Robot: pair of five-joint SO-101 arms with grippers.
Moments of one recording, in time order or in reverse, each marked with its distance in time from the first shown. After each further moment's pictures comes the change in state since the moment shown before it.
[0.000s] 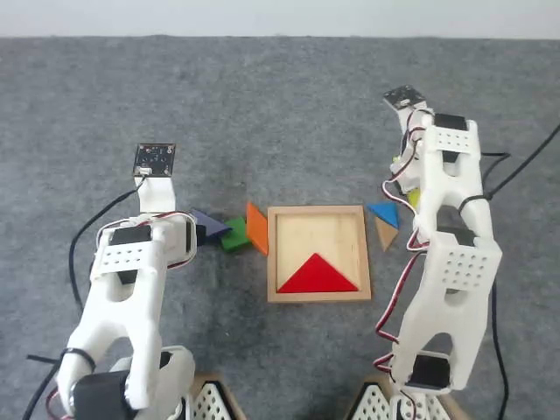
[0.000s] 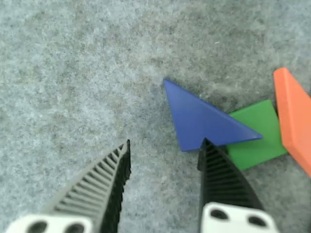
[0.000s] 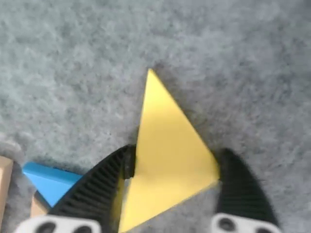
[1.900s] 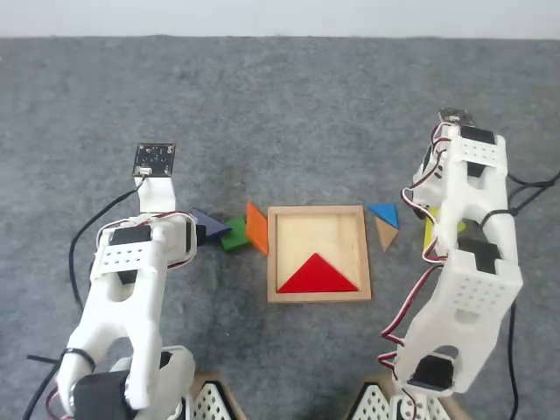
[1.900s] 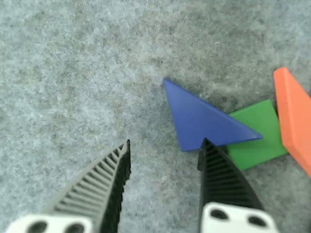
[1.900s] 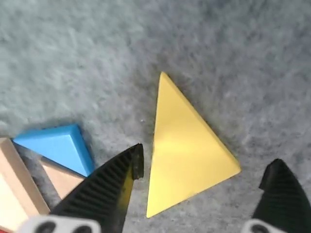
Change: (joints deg) left arm 0.0 0.0 0.0 0.0 0.0; right arm 4.9 -13.6 17.7 4.5 -25.3
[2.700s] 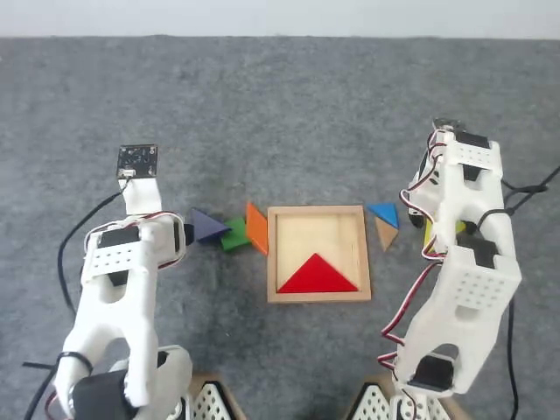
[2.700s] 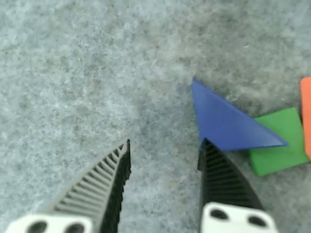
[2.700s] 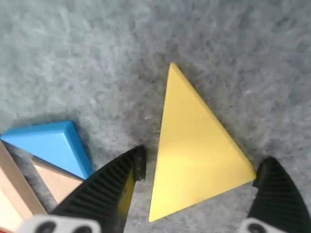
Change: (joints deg) left arm -4.2 0.0 0.0 0.0 0.0; right arm -0.2 3.4 0.7 -0.5 0.5
